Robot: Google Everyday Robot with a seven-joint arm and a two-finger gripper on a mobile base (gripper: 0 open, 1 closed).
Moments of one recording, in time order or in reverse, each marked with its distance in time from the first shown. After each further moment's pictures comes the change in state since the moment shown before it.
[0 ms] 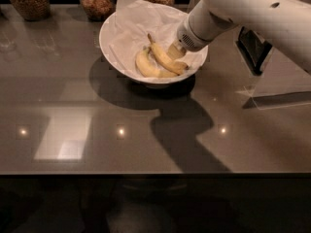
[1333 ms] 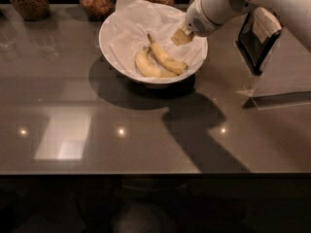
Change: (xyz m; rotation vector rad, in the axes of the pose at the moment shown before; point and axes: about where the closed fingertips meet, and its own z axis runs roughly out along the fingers) arm -0.015 -0.029 -0.022 -0.040 -0.085 -0.040
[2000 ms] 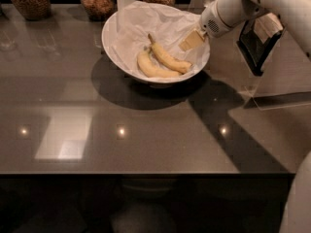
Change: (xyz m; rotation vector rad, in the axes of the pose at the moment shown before) arm 0.038 -0.054 0.022 -0.031 -0.017 0.031
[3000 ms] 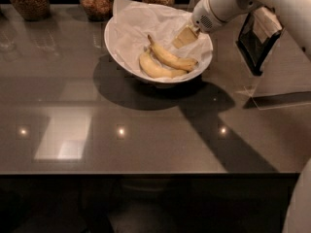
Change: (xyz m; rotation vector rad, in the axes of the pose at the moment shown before) arm -0.030 0.023 -0.005 -0.030 -0.015 -0.052
